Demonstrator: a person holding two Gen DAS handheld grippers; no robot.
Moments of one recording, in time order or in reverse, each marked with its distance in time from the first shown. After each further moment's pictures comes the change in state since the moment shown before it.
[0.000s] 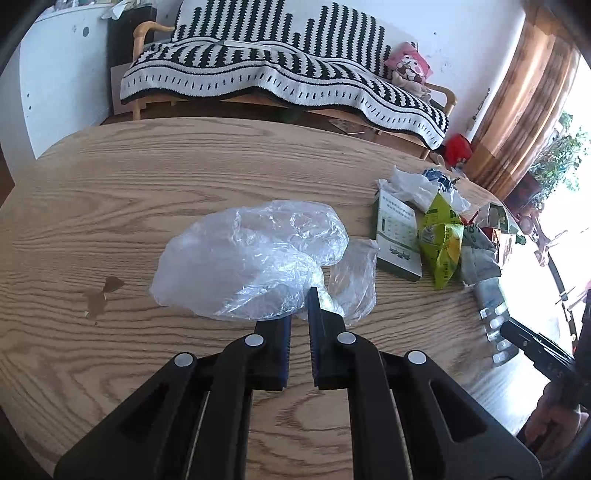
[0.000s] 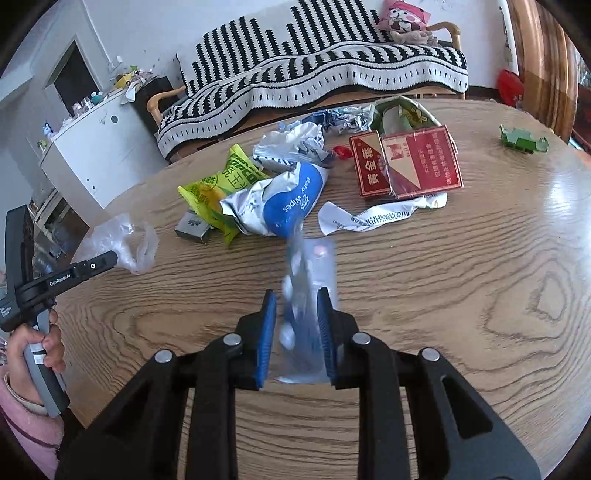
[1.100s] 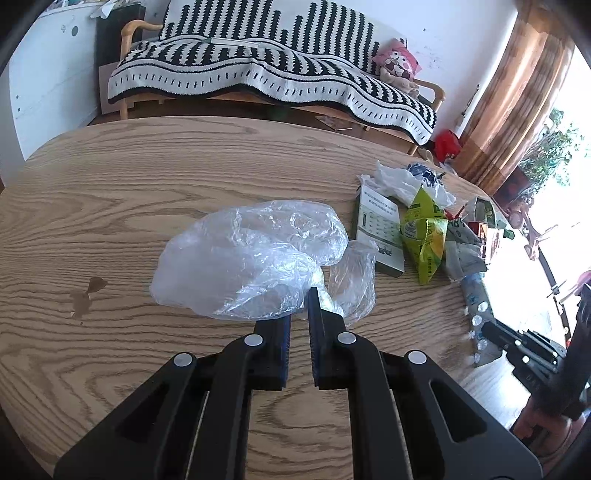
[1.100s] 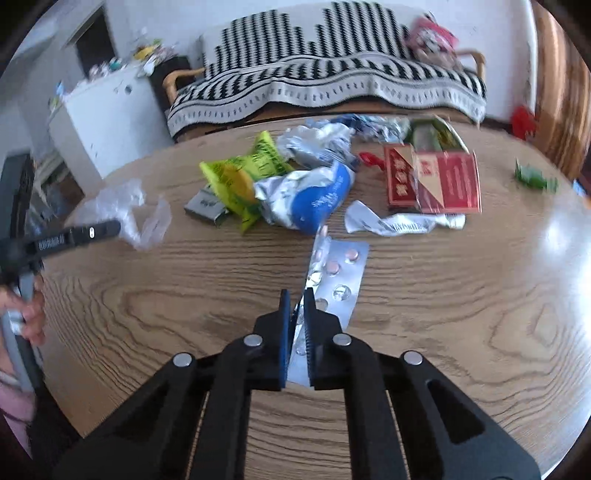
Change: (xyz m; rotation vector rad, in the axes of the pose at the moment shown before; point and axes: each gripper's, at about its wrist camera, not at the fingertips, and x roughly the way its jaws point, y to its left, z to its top) left arm 0.000 -0.003 0.002 0.015 0.013 -0.053; right arm 0.009 0.044 -0.007 -0.243 -0.012 -0.087
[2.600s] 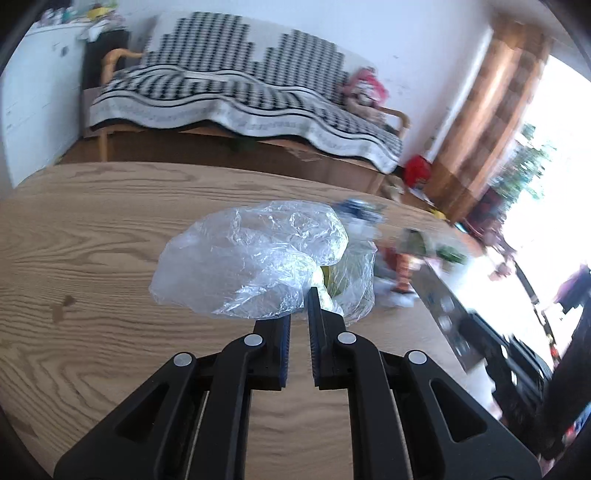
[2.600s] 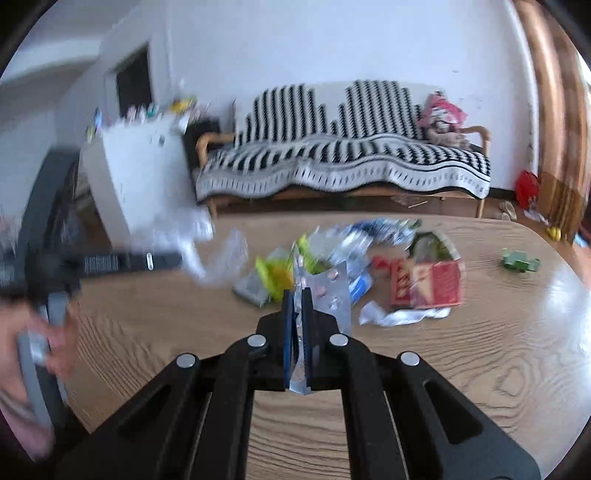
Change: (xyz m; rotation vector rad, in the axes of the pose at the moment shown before) left arm -0.054 -0.085 0.007 0.037 -0.113 -0.109; right arm -0.094 -0.007 0.017 0.063 -0.328 0.089
